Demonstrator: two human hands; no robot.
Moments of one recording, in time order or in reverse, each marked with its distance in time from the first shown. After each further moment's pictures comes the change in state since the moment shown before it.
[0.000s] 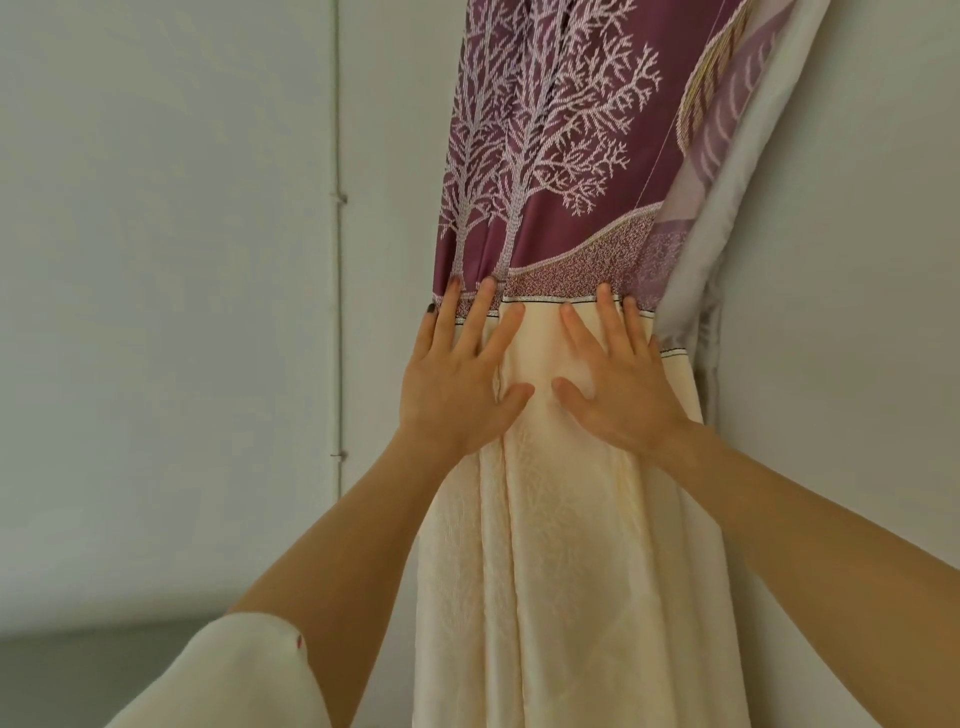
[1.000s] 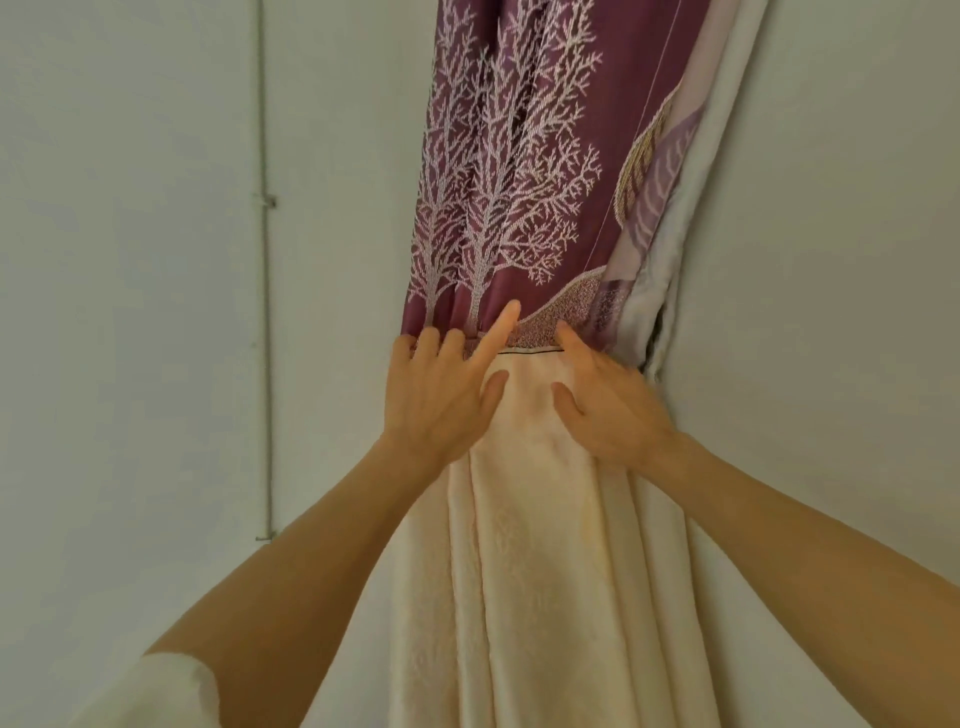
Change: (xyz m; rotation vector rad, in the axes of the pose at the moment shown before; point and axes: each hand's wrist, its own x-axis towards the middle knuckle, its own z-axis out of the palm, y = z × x) left_hand 0.069 -0.016 0.088 0.121 0.209 0.026; right_hand 0.073 0.045 0.060 0.007 -0.005 -0.016
